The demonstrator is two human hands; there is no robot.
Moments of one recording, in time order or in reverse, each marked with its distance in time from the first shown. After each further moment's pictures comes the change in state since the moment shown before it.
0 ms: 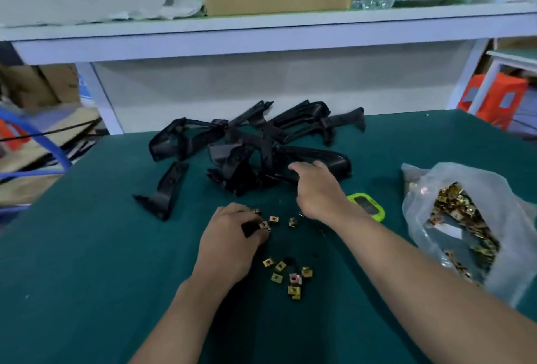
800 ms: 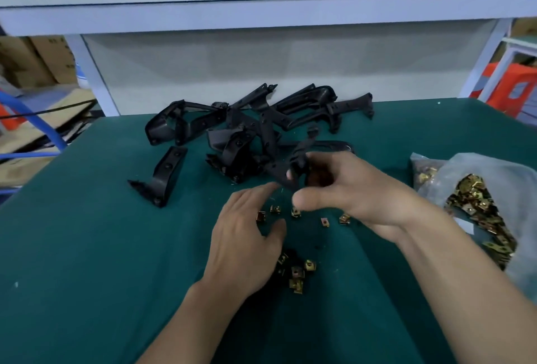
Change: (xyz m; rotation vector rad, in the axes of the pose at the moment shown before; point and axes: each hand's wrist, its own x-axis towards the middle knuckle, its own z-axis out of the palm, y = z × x) left_hand -0.021 0.025 0.005 -0.055 0.111 0.148; right_hand -0.073 -0.005 -0.059 0.981 -0.302 -0.255
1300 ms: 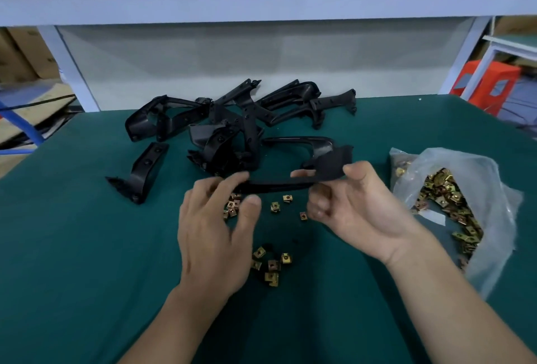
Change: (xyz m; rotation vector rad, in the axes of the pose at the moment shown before) left_hand -0.010 0.018 -0.003 -0.078 0.257 -0.078; right_hand -0.031 0.052 -0.021 0.647 0.034 0.101
